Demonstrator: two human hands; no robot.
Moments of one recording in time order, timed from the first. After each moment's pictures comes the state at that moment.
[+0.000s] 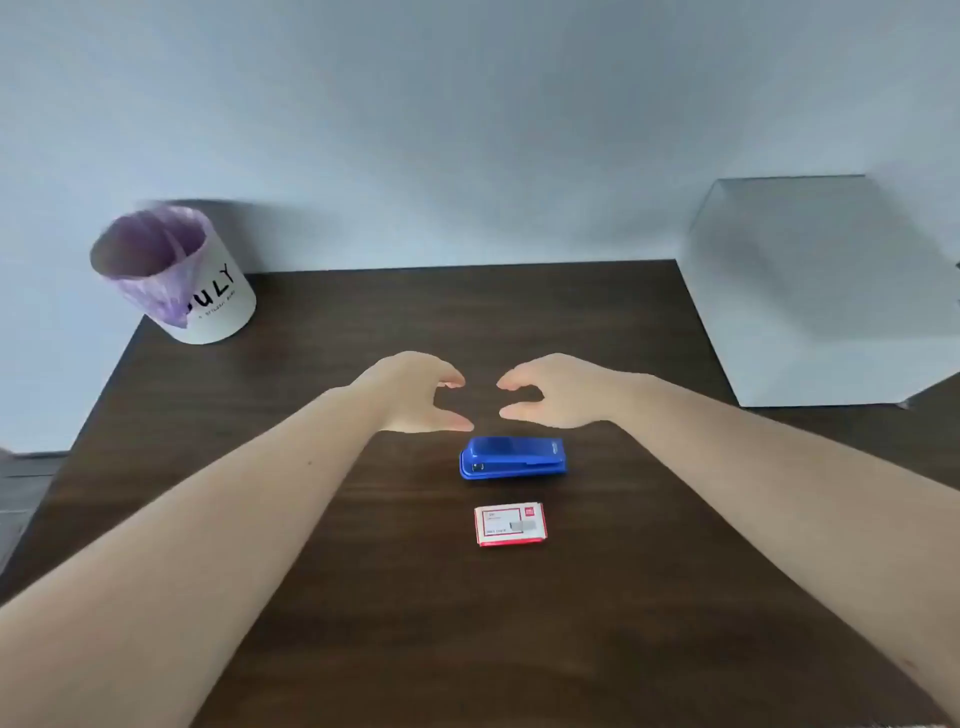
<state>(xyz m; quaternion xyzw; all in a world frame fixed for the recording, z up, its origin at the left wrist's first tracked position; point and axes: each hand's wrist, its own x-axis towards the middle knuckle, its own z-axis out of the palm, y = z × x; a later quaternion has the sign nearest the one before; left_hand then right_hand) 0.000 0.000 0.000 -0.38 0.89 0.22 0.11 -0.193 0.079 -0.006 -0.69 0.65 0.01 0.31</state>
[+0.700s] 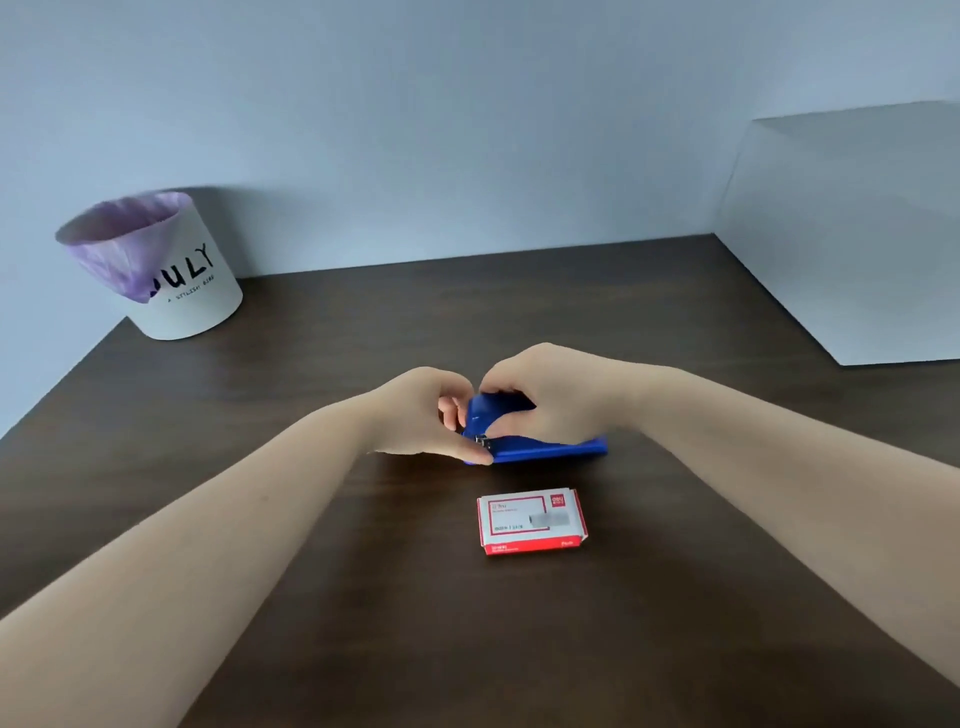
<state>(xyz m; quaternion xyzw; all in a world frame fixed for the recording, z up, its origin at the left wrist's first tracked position) -0.003 0.015 -0.101 -0.38 0.87 0.30 0.02 -0.169 0.096 -0.080 -0.80 0.57 -0.08 0.17</state>
